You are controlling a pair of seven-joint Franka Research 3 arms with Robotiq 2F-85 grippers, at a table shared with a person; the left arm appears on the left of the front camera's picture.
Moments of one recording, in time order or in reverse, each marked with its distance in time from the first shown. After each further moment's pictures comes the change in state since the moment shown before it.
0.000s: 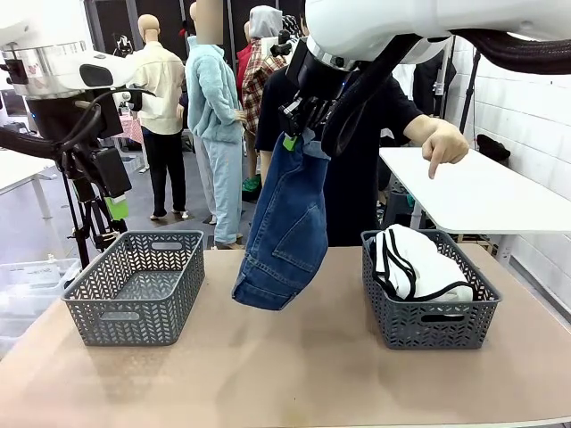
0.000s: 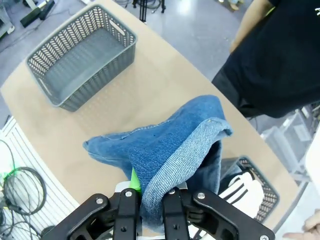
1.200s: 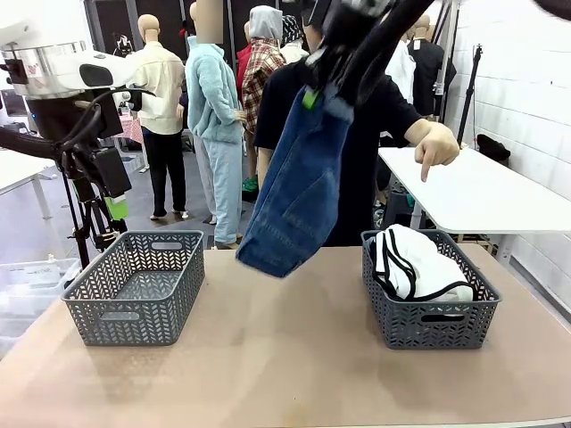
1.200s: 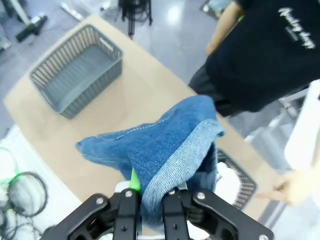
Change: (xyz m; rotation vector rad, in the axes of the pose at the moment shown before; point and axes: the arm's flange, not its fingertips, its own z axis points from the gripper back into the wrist) left arm 0.000 0.000 0.000 0.000 0.000 0.000; right arm 0.003 -0.025 0.107 -0.065 -0.072 -0.041
